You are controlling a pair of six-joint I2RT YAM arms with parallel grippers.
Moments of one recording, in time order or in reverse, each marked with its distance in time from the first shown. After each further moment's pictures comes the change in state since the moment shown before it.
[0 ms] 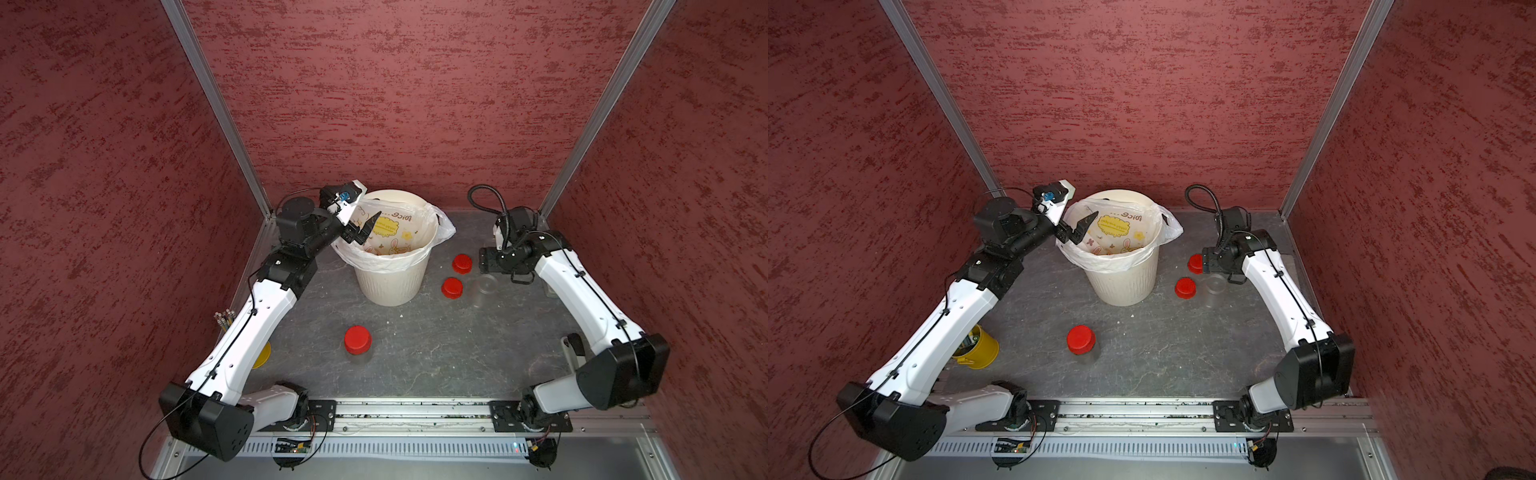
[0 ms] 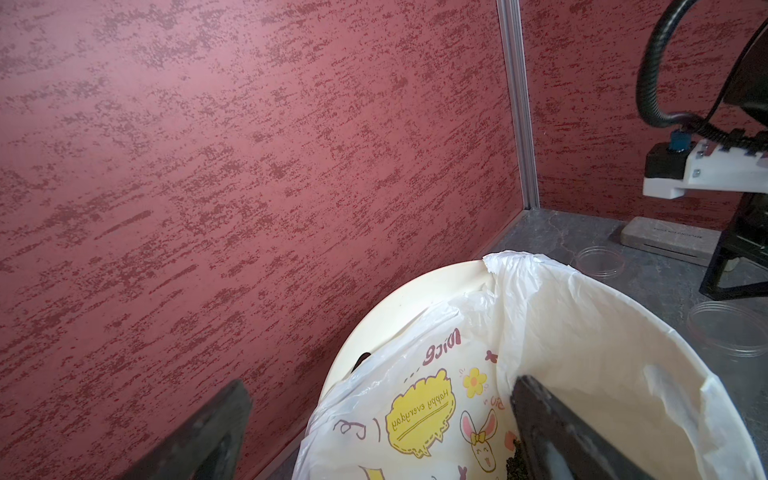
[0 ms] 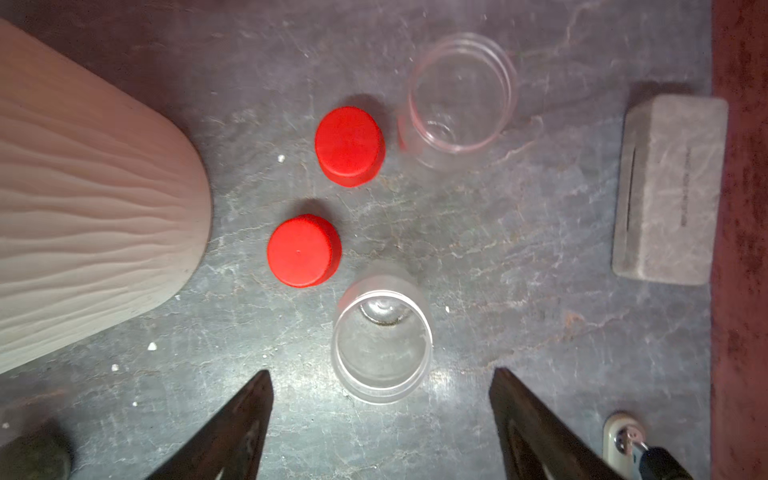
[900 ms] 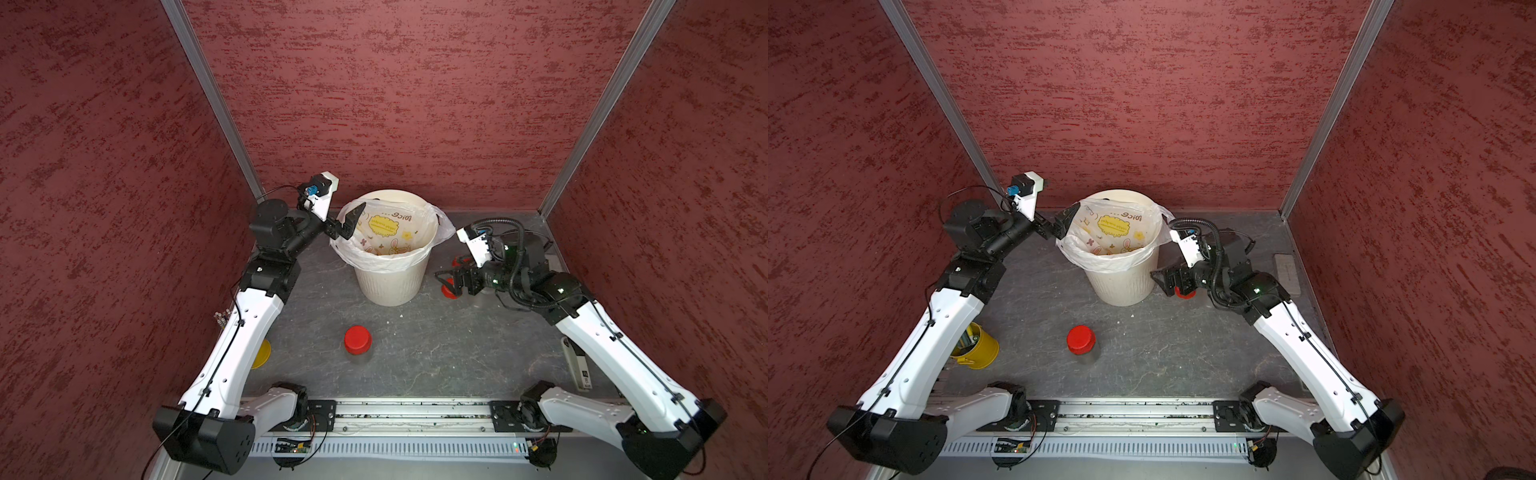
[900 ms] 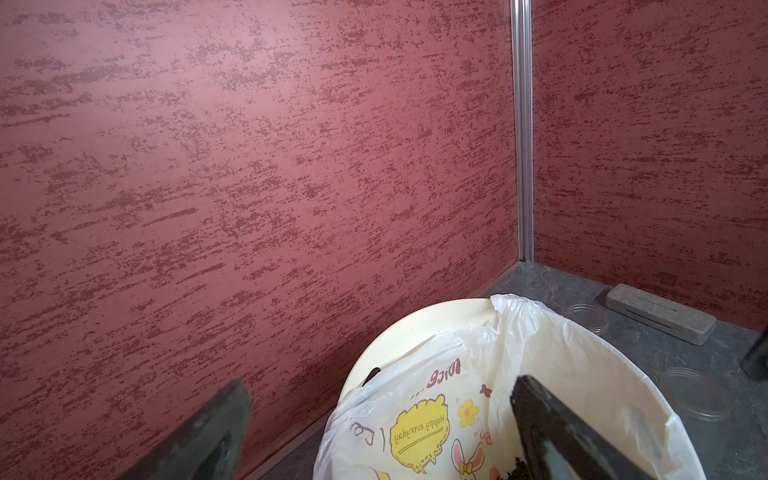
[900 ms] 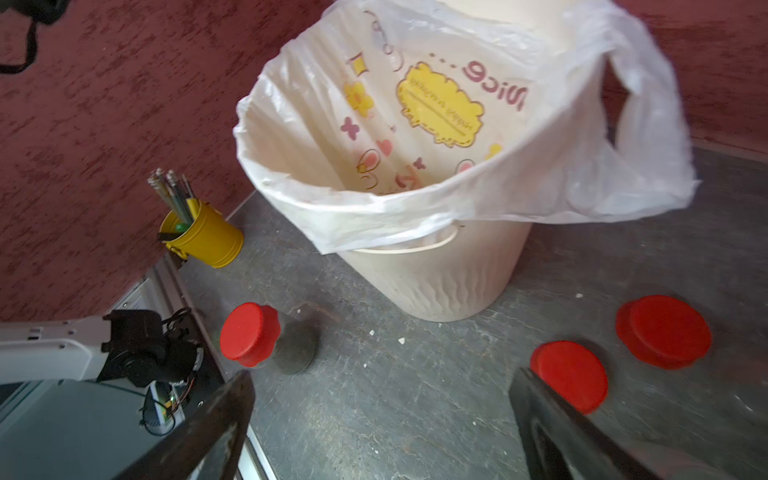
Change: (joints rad) left arm 0.143 -0.066 -0.026 0.069 0.125 -0.200; right arm 0.367 -0.328 -0.243 0.423 -0.409 -0.115
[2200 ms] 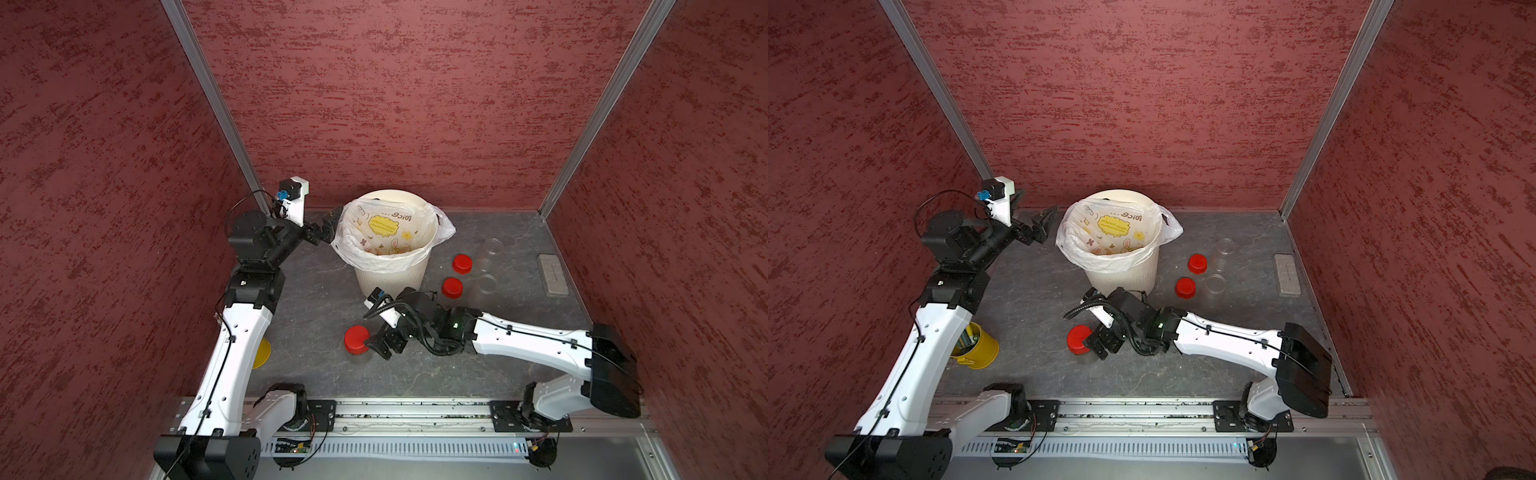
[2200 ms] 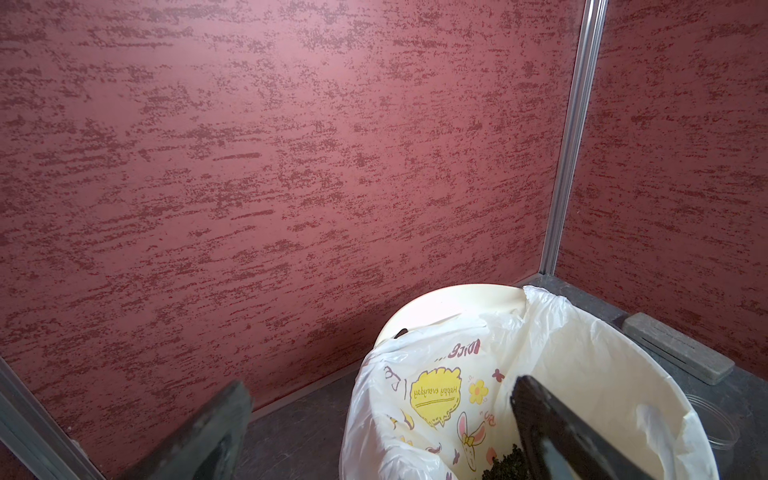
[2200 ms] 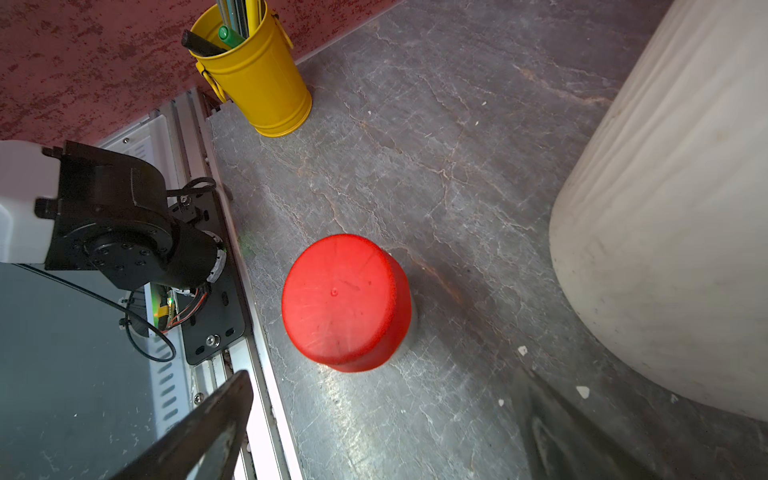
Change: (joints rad) left arm 0.148 -0.098 -0.087 -0.019 0.036 -0.138; right arm 0.536 0.378 -0.121 0.356 0.270 0.055
